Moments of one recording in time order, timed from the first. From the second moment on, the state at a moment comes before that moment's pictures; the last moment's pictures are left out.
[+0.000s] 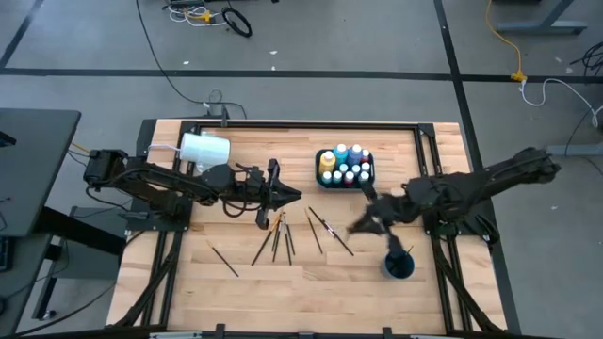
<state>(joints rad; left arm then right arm) -0.05 1.36 0.67 0.92 0.04 -0.12 0.31 1.02 0.86 -0.07 -0.07 0.05</state>
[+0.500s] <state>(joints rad) -0.05 1.36 0.67 0.92 0.04 -0.12 0.54 0.92 0.86 -0.36 -0.16 0.04</state>
